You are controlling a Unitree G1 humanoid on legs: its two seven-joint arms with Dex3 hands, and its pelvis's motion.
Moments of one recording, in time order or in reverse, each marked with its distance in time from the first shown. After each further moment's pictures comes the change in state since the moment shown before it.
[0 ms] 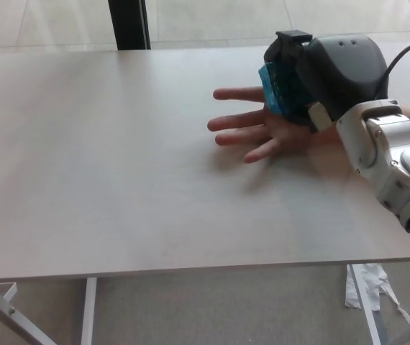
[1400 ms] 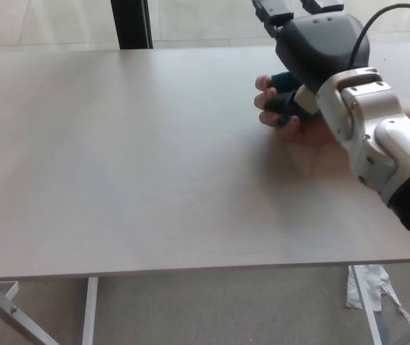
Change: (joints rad) left_arm 0.016 -0.009 -0.030 -0.003 0.002 -0.007 -0.001; right_arm -0.061 0.000 0.038 -0.153 -0.063 0.195 0.220
